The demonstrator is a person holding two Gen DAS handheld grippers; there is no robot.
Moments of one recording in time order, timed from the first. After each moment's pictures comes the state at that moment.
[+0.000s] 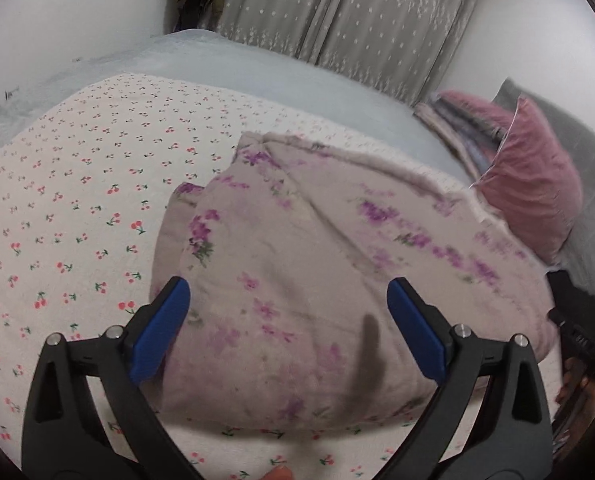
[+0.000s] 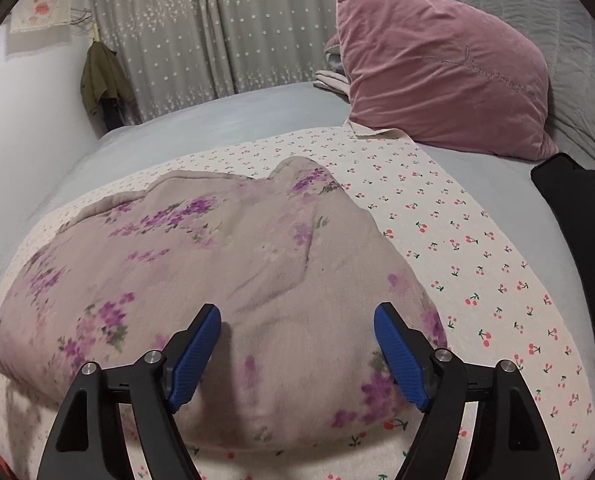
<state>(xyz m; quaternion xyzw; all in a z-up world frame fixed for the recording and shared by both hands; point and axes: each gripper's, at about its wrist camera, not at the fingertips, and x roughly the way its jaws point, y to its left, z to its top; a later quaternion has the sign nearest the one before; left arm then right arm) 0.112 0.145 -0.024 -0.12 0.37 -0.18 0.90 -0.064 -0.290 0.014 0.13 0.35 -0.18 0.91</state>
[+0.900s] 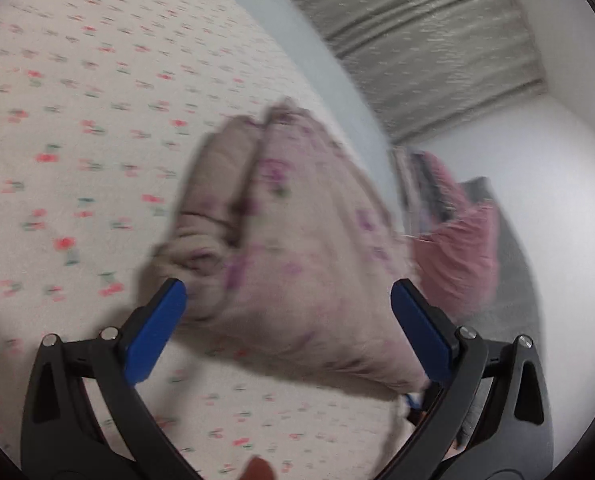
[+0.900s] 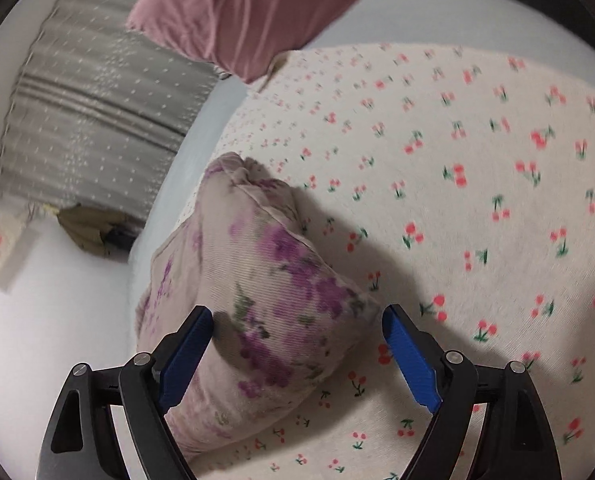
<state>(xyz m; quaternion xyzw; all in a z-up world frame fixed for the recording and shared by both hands) 0.097 0.234 -0.053 -0.35 0.46 -0.18 0.80 -0.128 -0.383 -0.053 0.53 0.29 -0.16 0.78</state>
